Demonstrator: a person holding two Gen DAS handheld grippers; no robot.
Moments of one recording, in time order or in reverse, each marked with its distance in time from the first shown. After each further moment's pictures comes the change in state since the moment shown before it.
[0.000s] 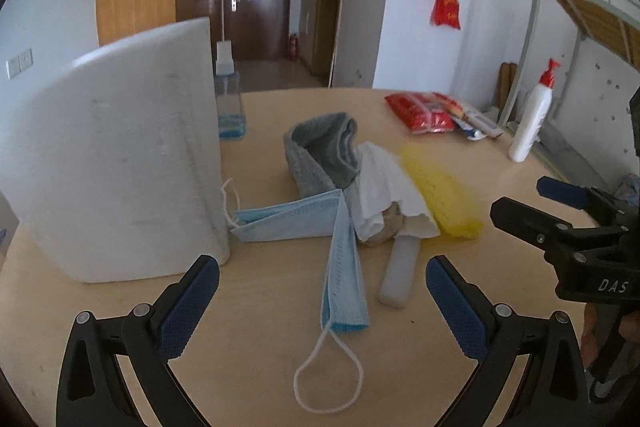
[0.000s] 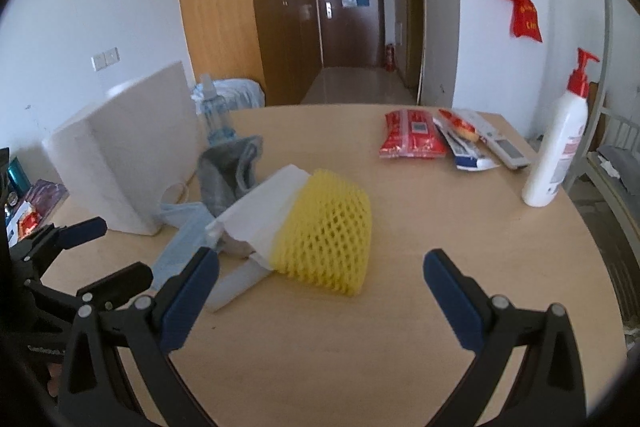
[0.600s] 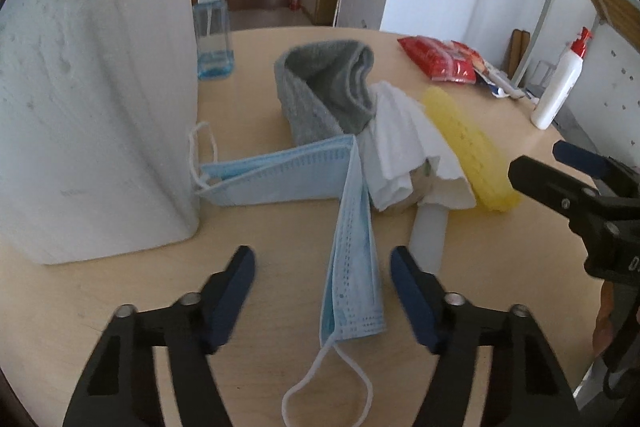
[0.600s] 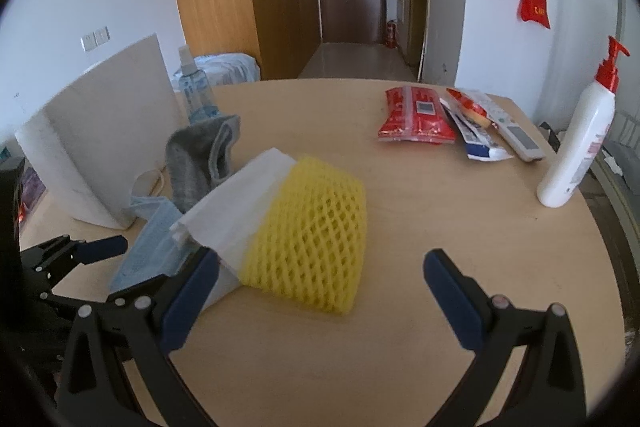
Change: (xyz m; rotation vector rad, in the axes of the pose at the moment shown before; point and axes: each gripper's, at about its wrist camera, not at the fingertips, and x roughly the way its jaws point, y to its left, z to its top) left arm 0.051 0.005 -0.002 -0.039 0.196 -0.021; right arm 0.034 -0.005 0.011 -0.023 0.097 -0.019
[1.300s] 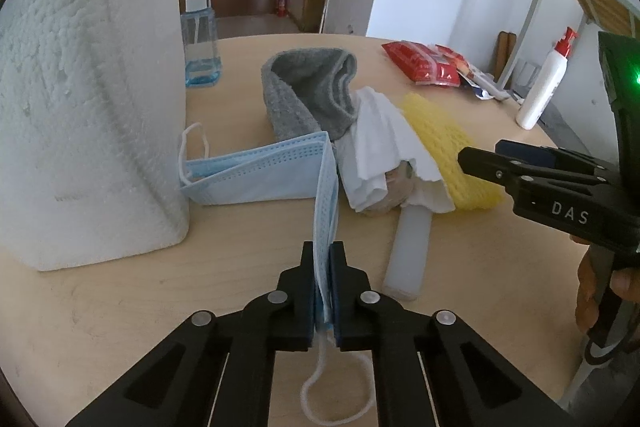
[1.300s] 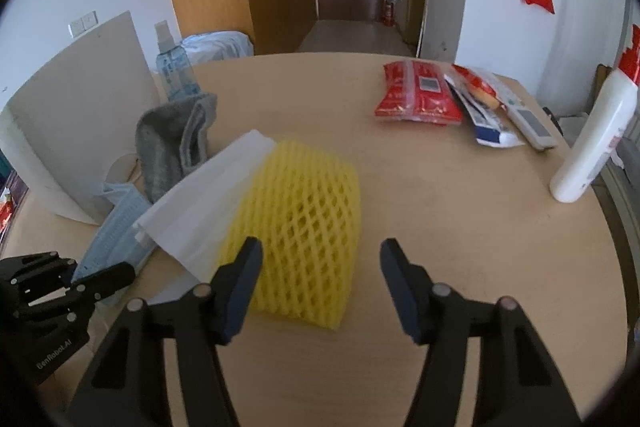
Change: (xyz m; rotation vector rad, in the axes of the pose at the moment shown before) left arm -0.009 -0.001 -0.003 0.024 -0.033 -0.046; right arm 0.030 -0.007 0.007 0.007 0.084 -0.003
